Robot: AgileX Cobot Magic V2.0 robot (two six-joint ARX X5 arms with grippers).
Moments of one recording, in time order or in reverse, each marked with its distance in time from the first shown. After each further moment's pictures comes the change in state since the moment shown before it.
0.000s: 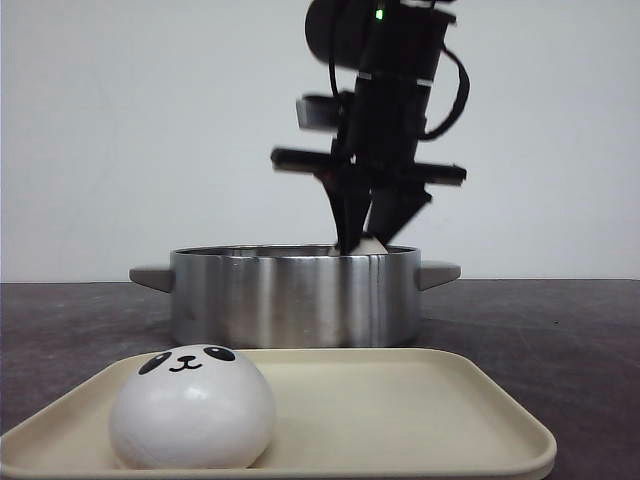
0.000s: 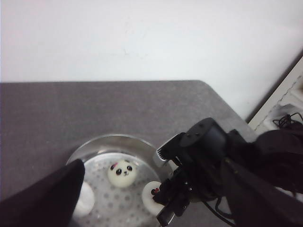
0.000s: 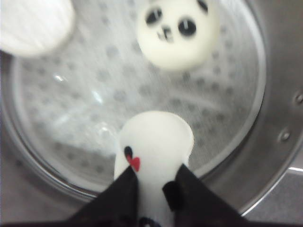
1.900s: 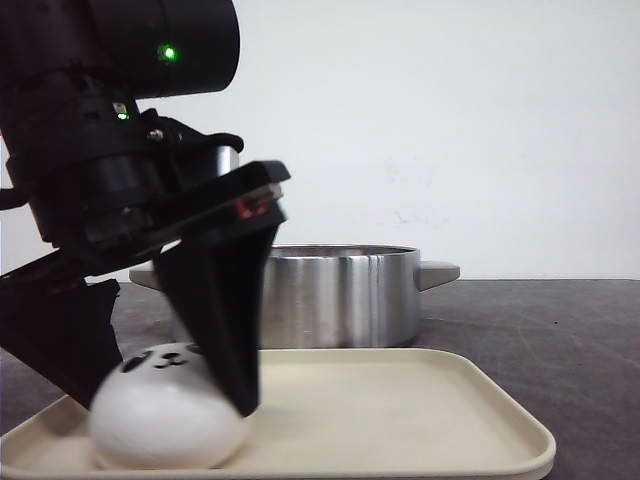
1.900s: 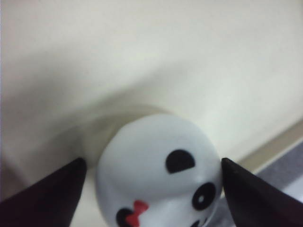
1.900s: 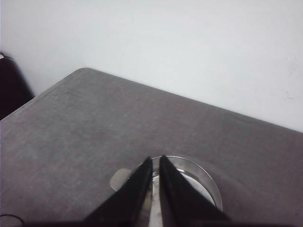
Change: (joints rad) left arm -0.335 0.537 -0.491 0.079 0.080 -0.161; right arm 0.194 -0.523 0.505 -0.220 0.187 -0.104
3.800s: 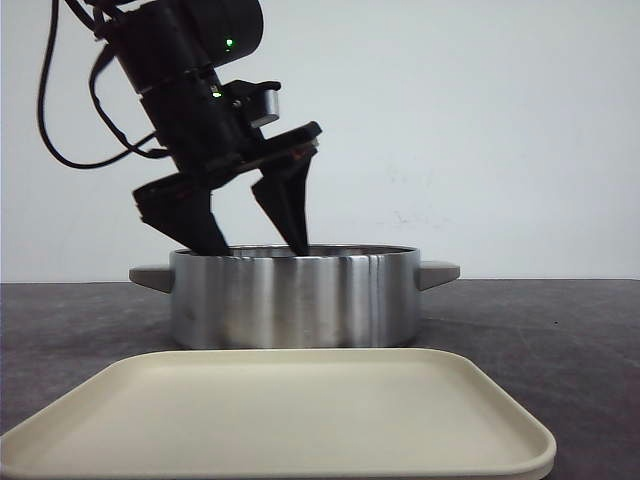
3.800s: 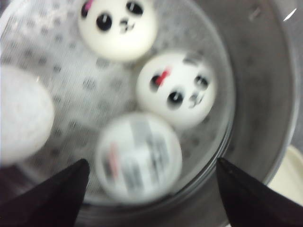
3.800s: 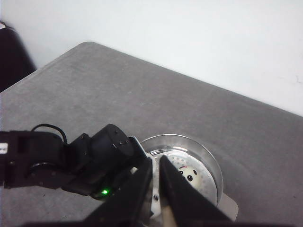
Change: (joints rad) left arm 0.230 0.217 0.425 0.024 -0.075 0.292; right arm 0.039 0.000 -0.001 -0.089 0.001 -0.007
